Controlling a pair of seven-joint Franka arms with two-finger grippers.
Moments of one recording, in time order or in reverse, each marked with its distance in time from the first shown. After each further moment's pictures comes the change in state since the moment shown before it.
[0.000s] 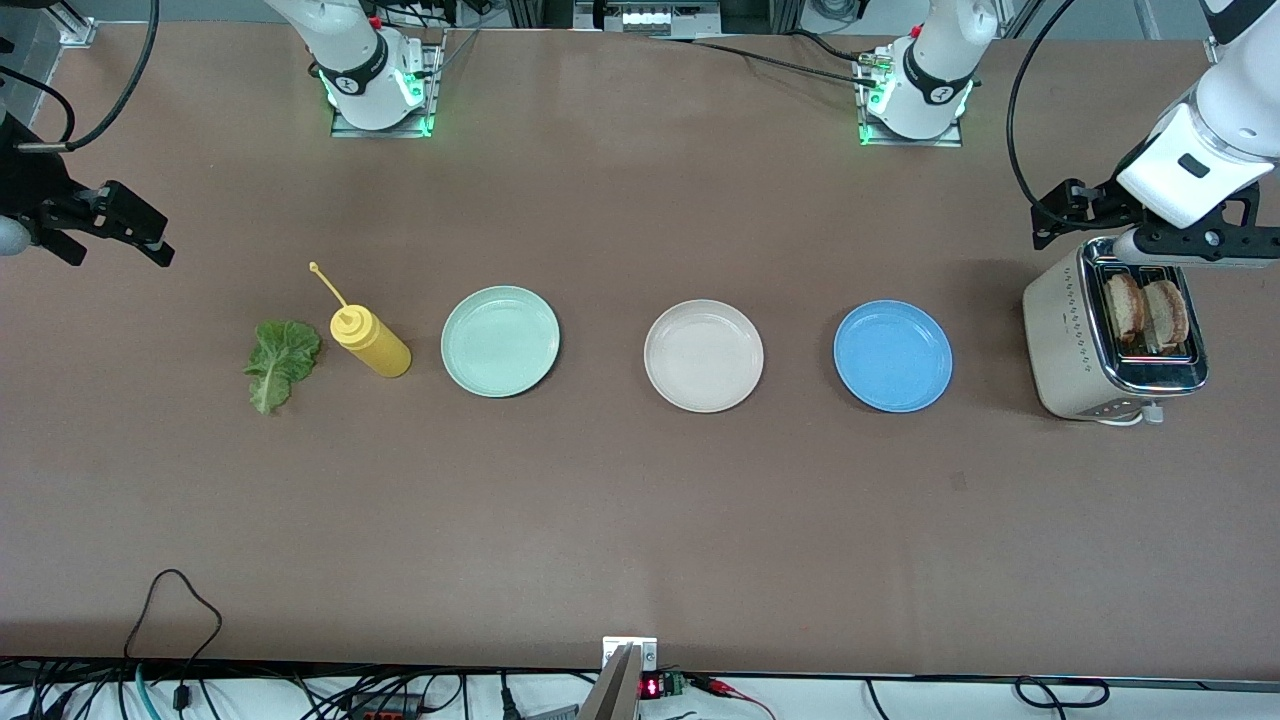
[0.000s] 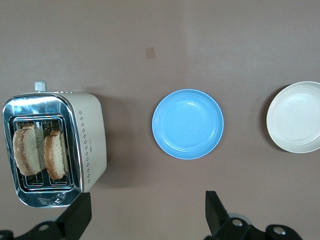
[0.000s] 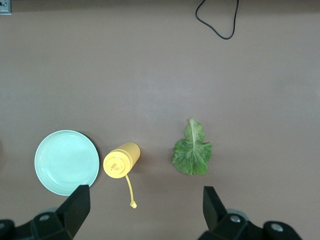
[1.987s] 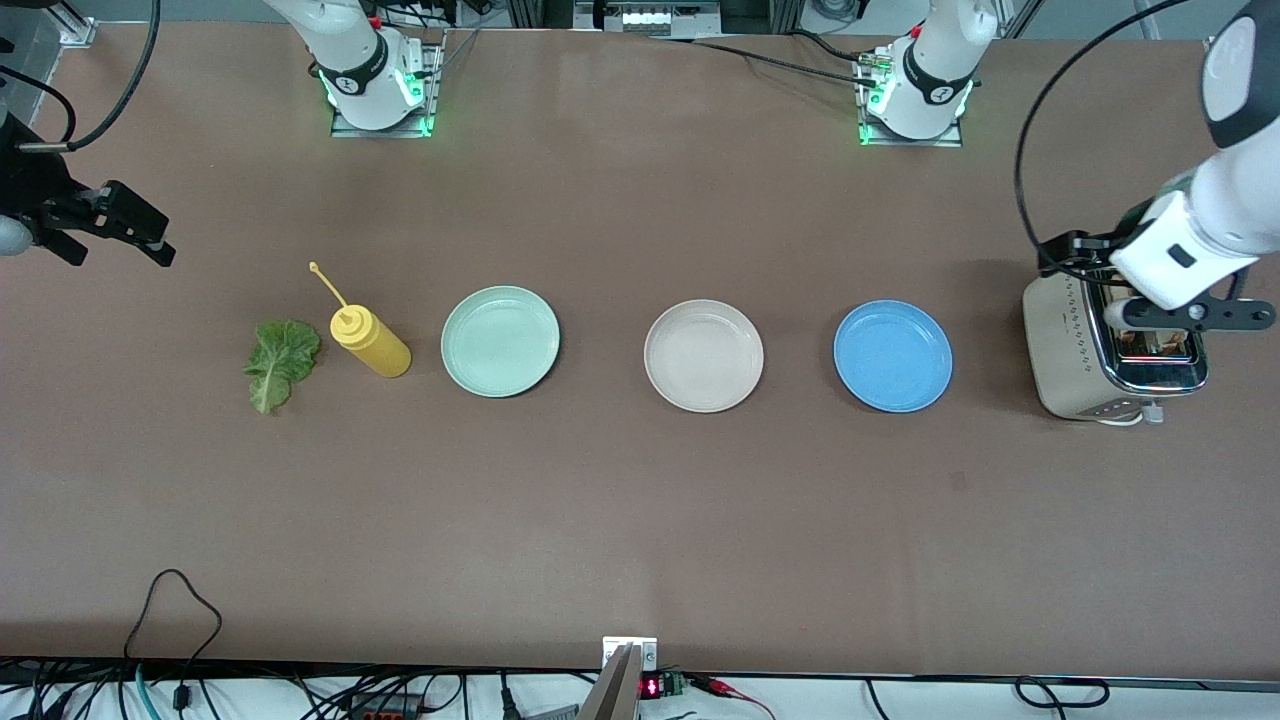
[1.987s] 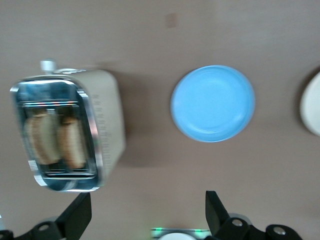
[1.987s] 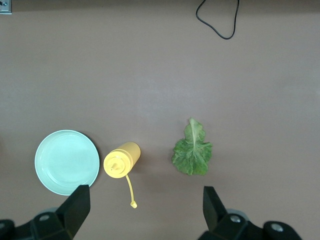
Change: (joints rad) left arm 0.050 0.205 0.014 0.183 0.091 -0.169 0.082; right arm 0.000 0.000 0.001 0.000 0.000 0.000 0.000
